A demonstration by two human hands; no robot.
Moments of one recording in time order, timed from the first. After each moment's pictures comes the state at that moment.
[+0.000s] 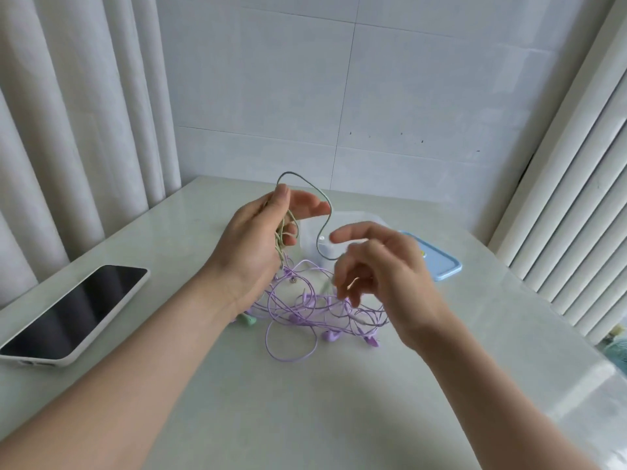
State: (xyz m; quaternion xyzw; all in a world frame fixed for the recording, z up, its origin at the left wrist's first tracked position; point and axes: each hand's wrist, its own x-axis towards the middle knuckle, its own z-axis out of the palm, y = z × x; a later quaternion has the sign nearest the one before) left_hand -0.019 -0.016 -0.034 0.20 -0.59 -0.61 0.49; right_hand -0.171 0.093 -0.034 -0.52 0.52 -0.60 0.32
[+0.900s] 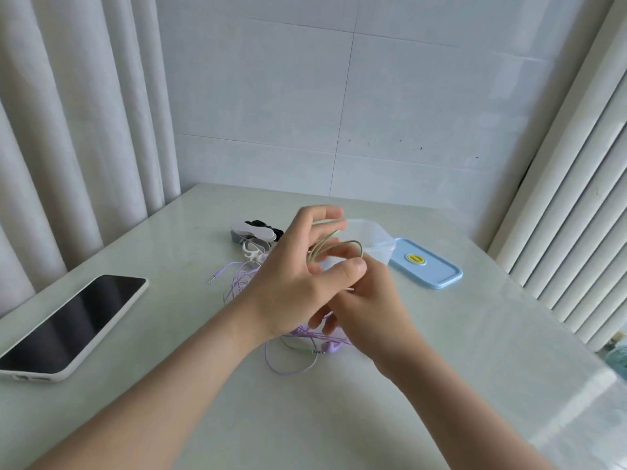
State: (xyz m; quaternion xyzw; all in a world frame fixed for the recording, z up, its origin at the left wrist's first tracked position) left_hand -0.027 0.012 -0.043 0.19 -0.75 -0.50 0.40; right_hand -0.149 0.082 -0.056 -0.55 0.56 -0.56 0.28
